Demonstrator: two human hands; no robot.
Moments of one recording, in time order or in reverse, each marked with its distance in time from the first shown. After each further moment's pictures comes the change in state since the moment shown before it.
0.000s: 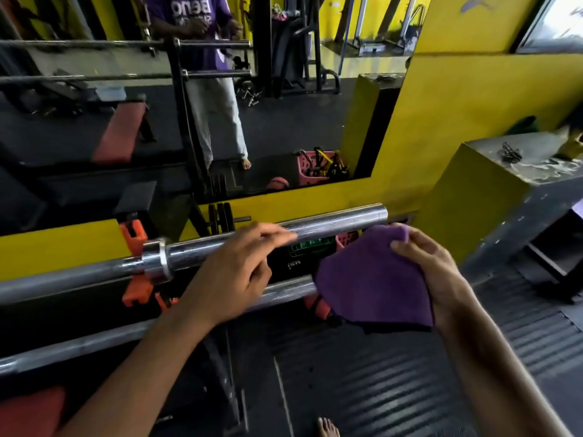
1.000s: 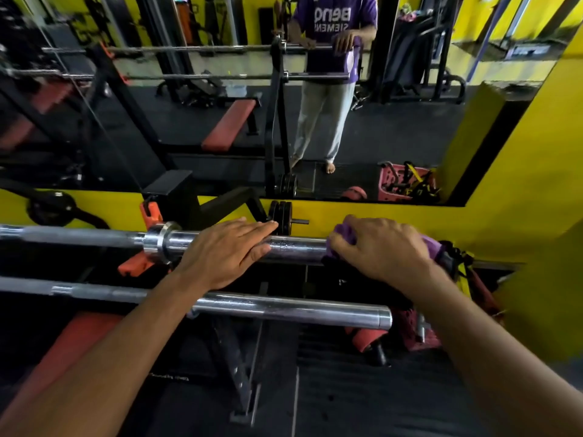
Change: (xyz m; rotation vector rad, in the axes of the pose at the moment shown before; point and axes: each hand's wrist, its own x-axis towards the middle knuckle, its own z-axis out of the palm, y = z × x) left_hand 0.032 -0.045 0.032 0.728 -0.183 -0.316; right_hand 0.157 -0.010 0.033 -1.633 -0.387 -0.692
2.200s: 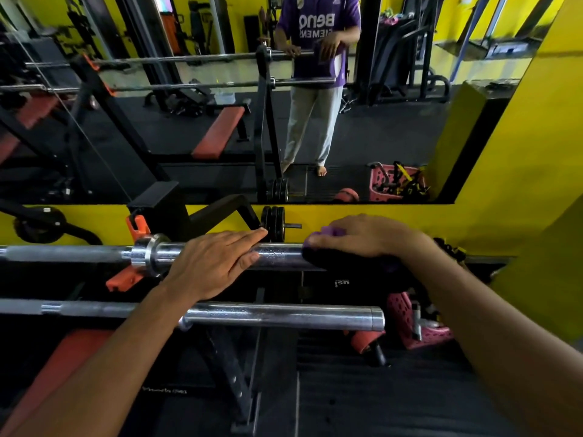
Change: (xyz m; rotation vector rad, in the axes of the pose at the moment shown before) left_hand 0.000 0.005 -0.008 -0.022 0.006 0.000; right_hand 0.034 0.018 -0.023 0.287 -0.437 -0.111
